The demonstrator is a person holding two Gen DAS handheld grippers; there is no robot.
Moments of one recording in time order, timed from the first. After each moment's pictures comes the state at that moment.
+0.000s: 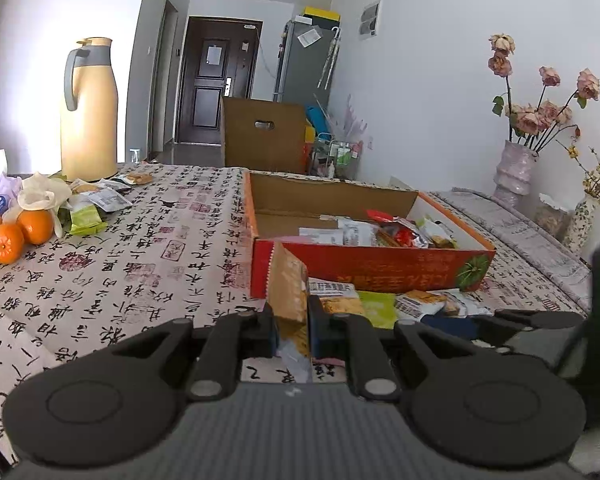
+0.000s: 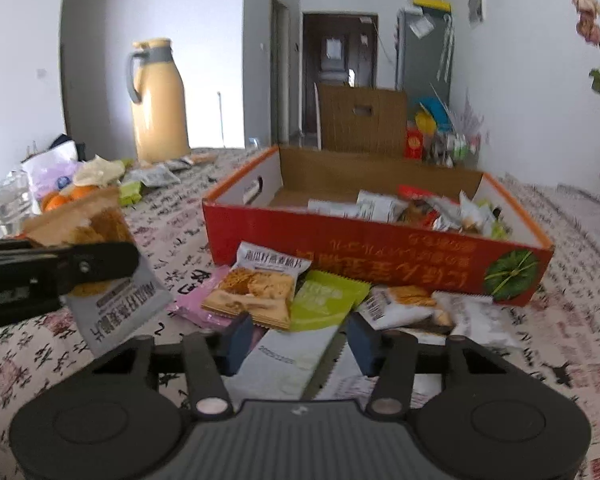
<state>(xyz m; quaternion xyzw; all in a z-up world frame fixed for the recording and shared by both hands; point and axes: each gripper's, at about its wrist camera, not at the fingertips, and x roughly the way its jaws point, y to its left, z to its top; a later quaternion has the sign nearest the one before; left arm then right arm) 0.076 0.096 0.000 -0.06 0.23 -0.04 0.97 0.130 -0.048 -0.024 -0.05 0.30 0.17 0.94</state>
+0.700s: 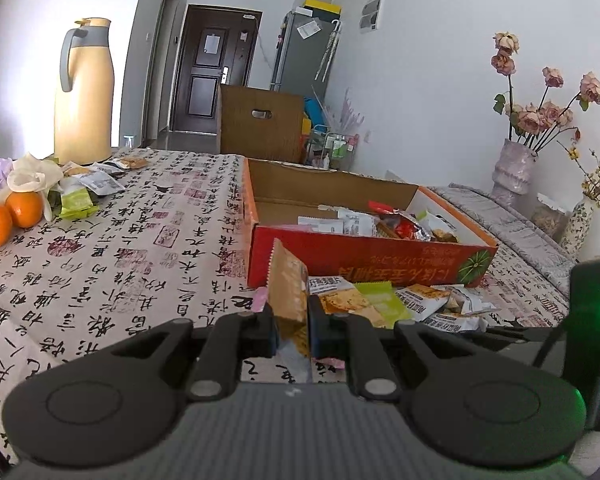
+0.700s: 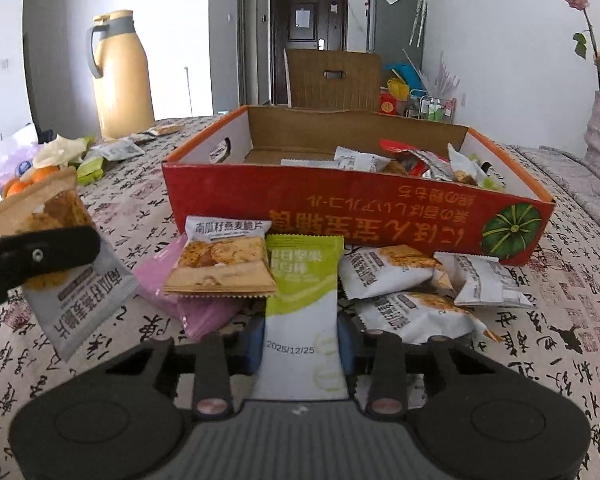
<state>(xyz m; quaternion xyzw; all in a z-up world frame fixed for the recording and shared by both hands) 0.086 0.102 -0.011 -0.08 0.24 -0.06 0.97 0.140 -0.053 -0.044 -0.03 0.32 0.13 0.94</state>
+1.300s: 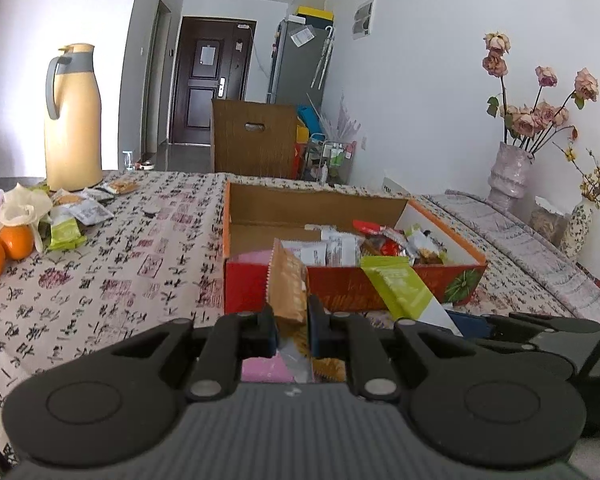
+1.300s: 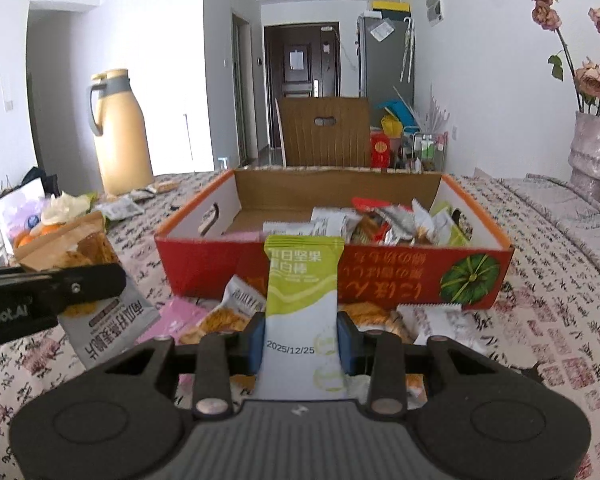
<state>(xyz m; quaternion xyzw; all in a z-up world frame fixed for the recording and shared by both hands) 0.097 0.075 0.014 -0.06 0.23 -0.05 0.97 0.135 -0.087 -0.006 0.00 0.26 0.13 0.96</state>
